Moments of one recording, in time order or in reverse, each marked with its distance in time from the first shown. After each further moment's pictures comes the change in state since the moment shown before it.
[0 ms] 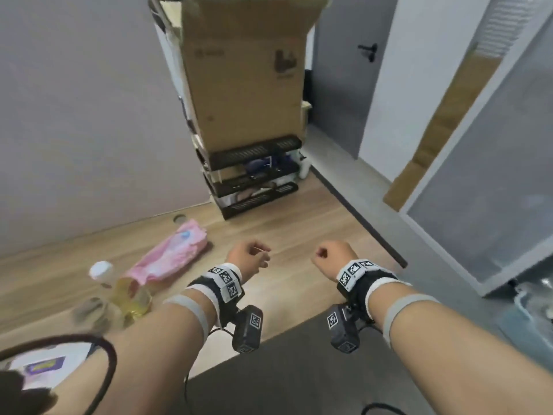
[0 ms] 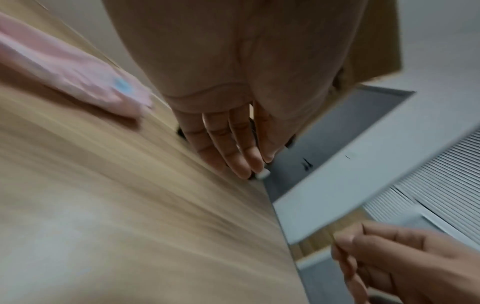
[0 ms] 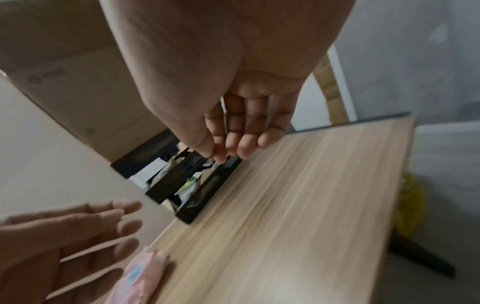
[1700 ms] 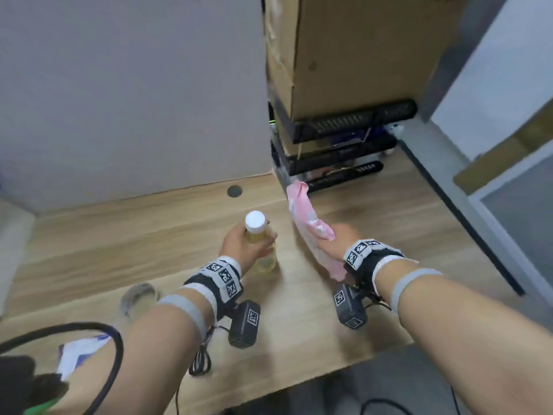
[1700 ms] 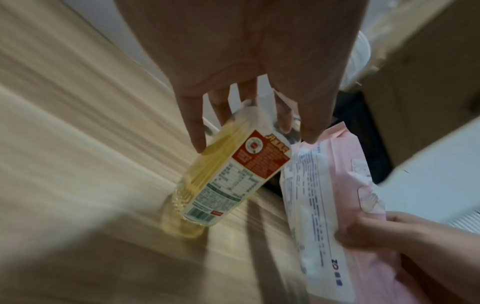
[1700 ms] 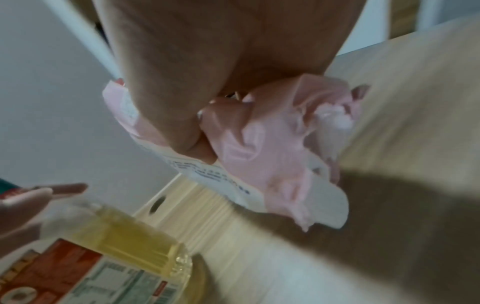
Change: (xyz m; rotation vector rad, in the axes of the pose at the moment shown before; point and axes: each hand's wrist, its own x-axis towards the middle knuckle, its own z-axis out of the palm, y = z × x) left_hand 0.090 -0.104 -0.156 -0.219 0.204 -0.058; right_hand 0.152 -0.149 0.120 -0.166 -0.283 0.017
